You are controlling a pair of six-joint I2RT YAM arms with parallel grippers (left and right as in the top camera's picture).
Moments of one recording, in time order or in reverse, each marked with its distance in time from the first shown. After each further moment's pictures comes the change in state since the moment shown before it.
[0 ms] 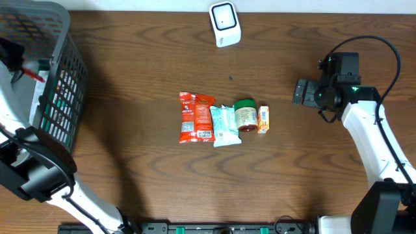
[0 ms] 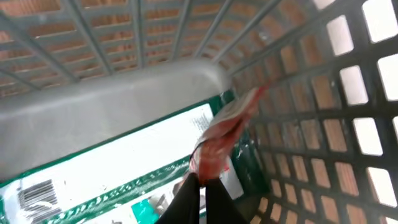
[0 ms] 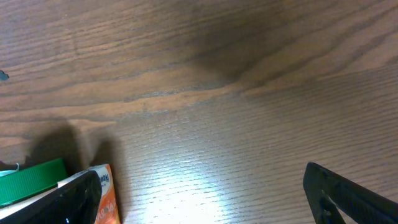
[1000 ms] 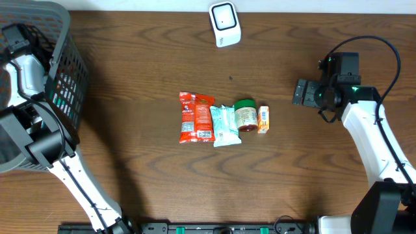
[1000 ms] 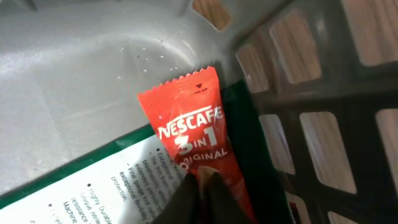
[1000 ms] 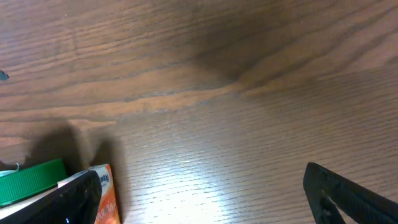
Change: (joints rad) left arm -0.074 0.378 0.019 0.291 -0.014 -0.017; right arm 0.000 0.000 0.000 0.000 0.000 0.000
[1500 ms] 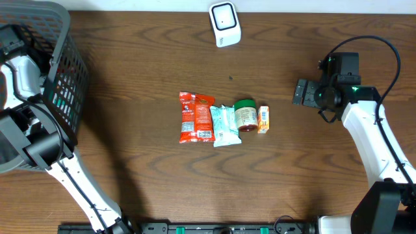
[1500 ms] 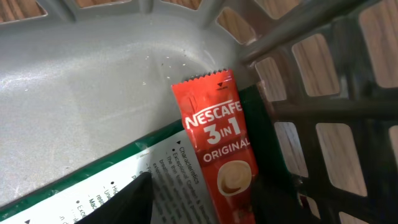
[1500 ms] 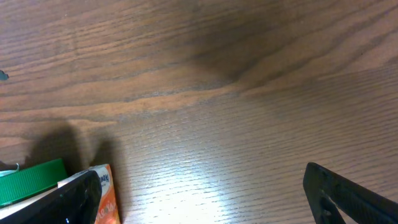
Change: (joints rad) left arm 0.019 -0.013 0.000 -0.019 0.013 -0.004; right arm 0.000 0.000 0.000 0.000 0.000 0.000
